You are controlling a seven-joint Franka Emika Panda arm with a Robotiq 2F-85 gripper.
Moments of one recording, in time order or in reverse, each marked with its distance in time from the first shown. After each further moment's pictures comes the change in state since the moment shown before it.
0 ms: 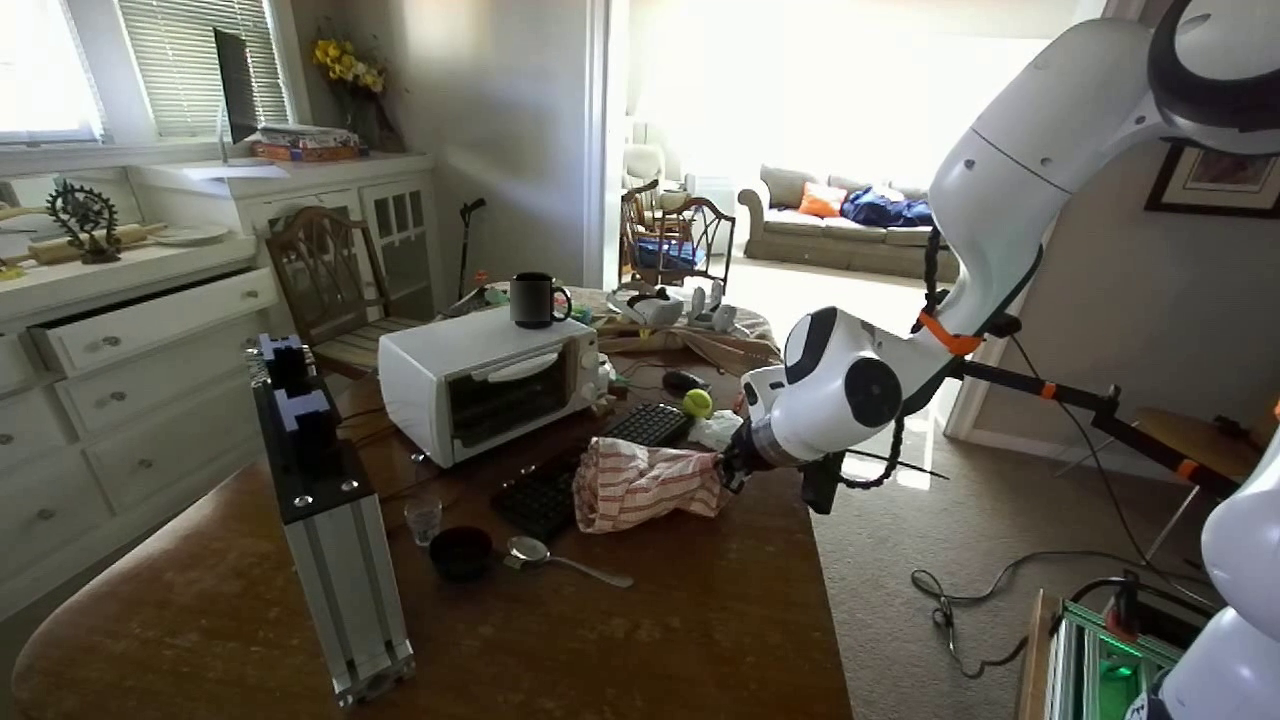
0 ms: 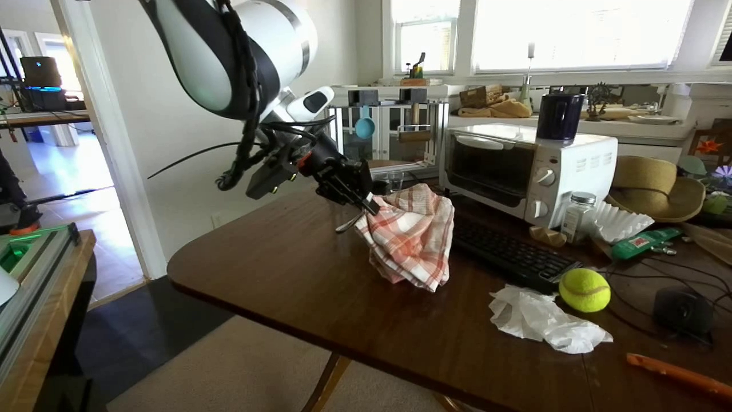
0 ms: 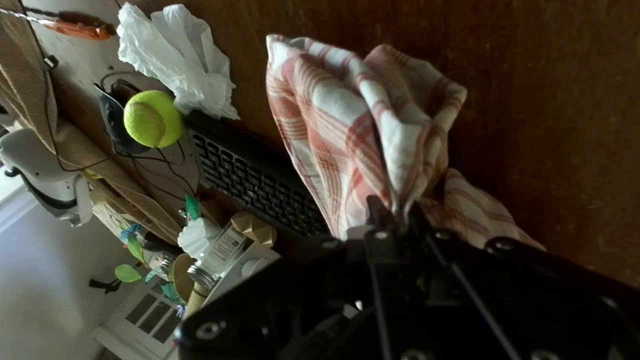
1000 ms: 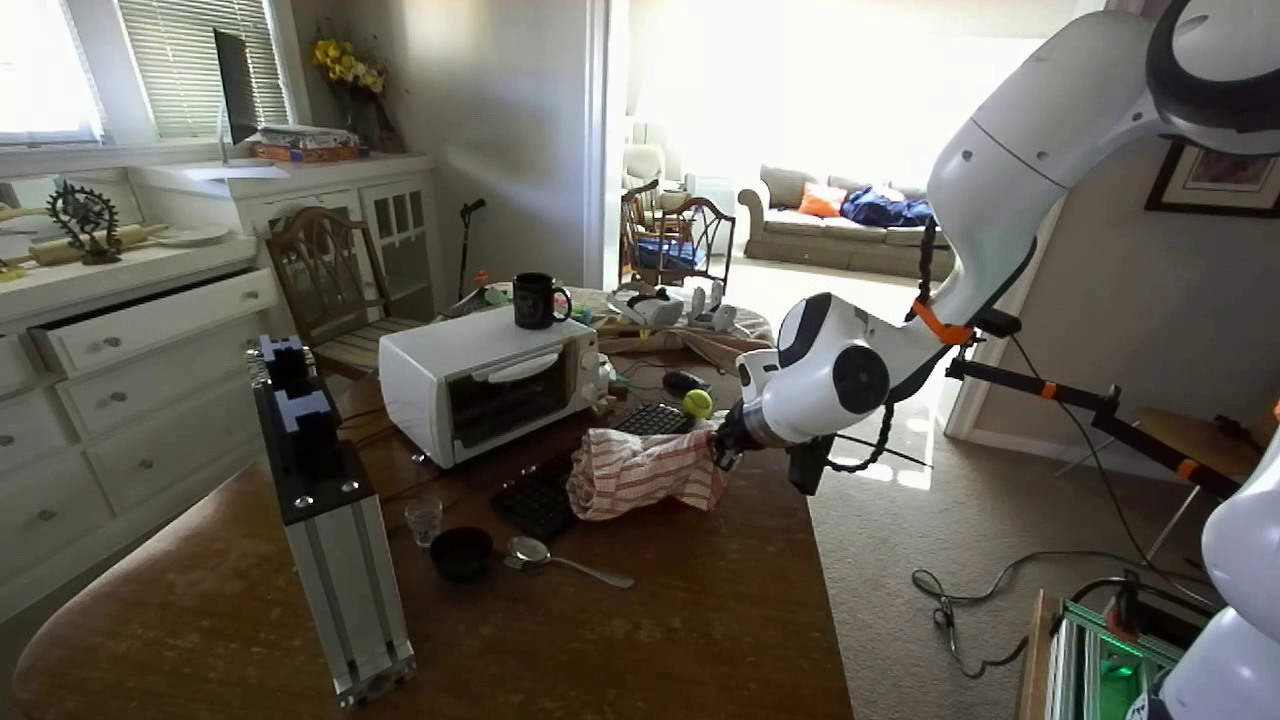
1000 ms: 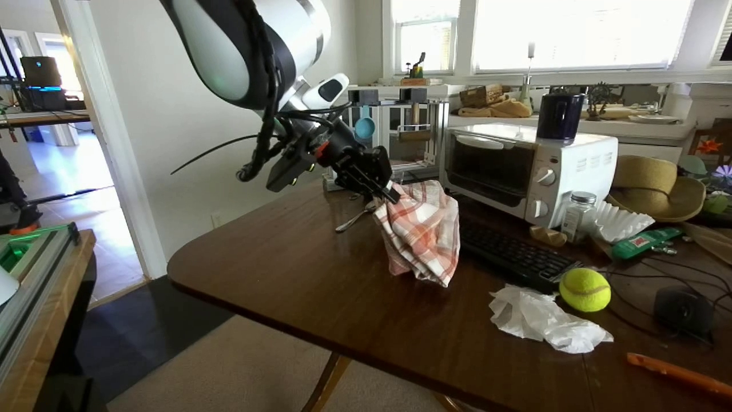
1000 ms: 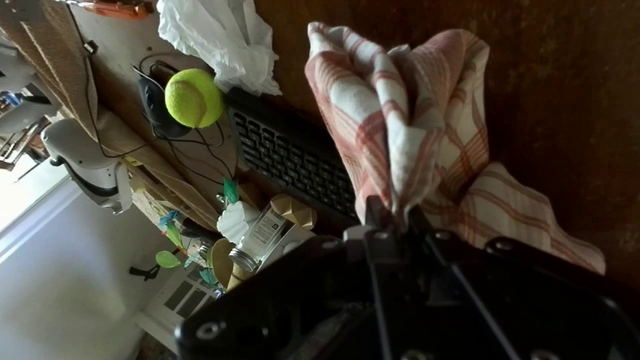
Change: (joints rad) arm 0.007 0.002 -0.017 0.054 0.004 -0.015 0.026
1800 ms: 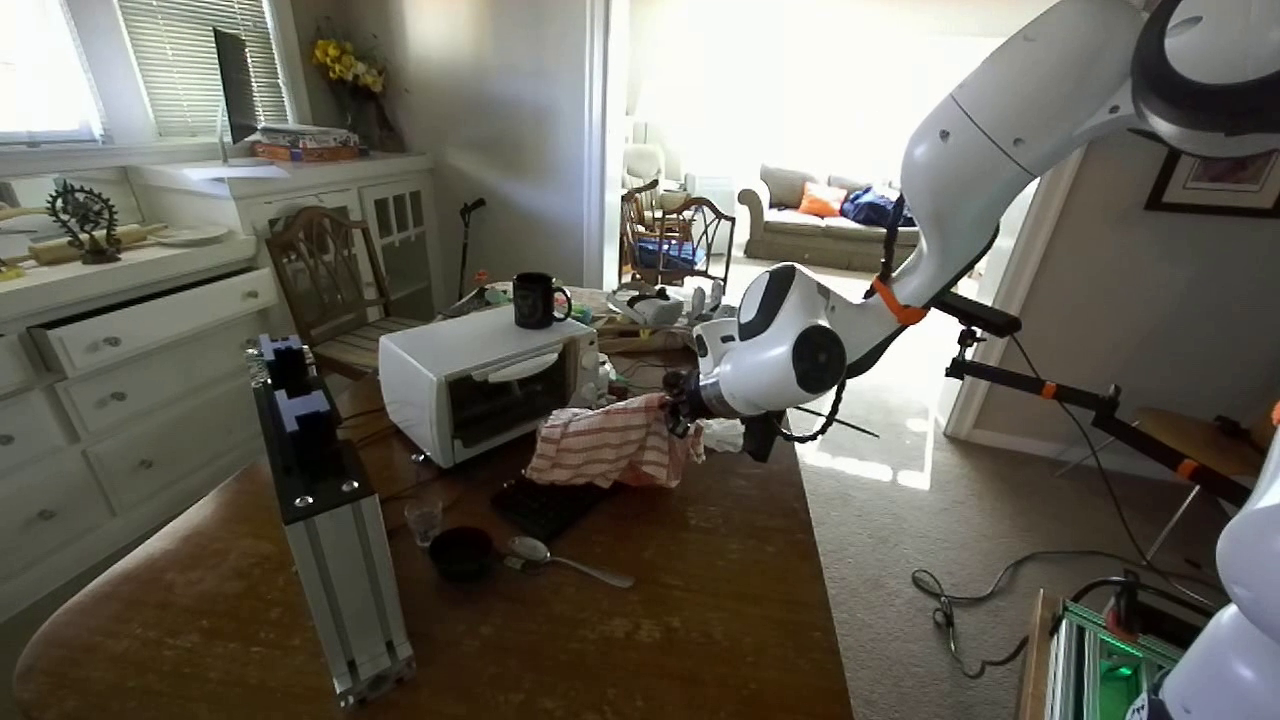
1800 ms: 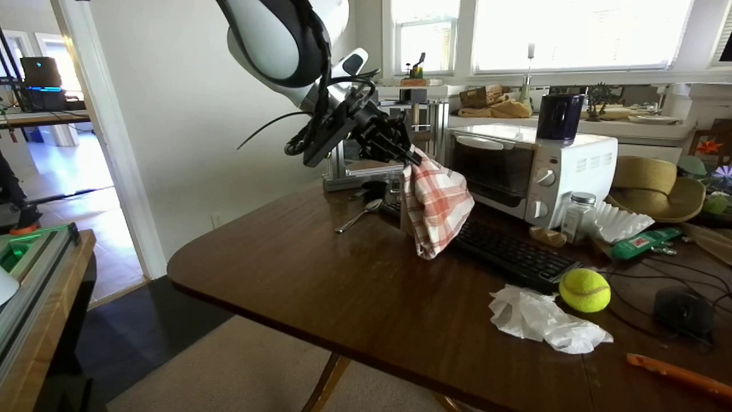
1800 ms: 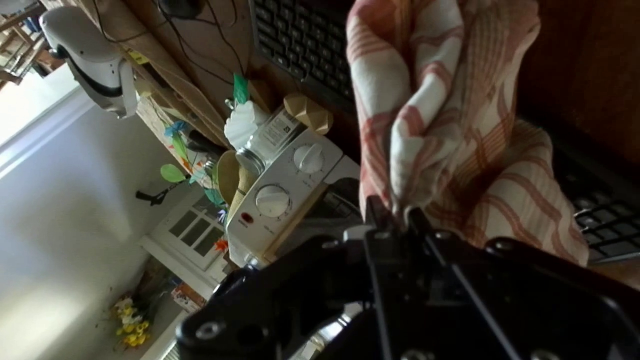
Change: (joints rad) arm 0.096 0.015 -0.006 0.129 0.000 -0.017 -0.045
